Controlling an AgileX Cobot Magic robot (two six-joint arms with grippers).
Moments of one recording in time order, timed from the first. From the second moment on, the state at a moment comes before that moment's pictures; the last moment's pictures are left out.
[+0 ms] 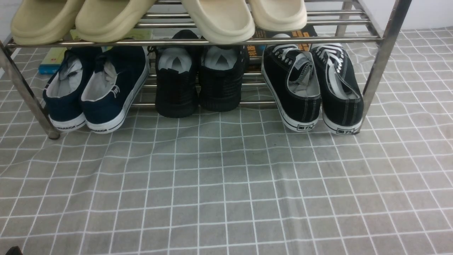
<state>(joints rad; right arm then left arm) 0.02 -0.01 0.01 -0.01 0.39 0.07 0.04 -0.01 0.03 0.15 0.37 -0.20</state>
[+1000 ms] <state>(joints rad) 0.02 0.61 -0.54 0.17 0.76 0.22 0.04 -0.01 0.03 0.15 0.38 -0.20</state>
